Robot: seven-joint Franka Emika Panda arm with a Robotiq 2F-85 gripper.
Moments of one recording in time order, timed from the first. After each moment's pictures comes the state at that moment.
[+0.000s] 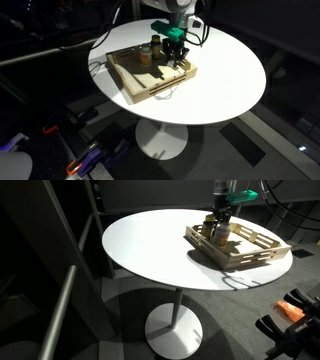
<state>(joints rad) -0.05 0.73 -0.02 -1.54 -0.01 2.12 0.05</state>
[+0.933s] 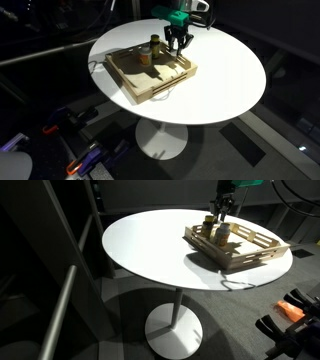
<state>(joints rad) -0.05 0.64 -0.03 -1.56 -0.01 2.10 0.01</state>
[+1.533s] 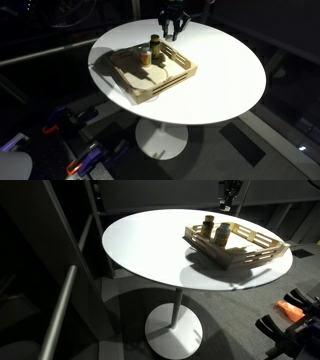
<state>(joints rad) -0.04 0.47 -0.01 -1.65 -0.01 2.02 -0.11</state>
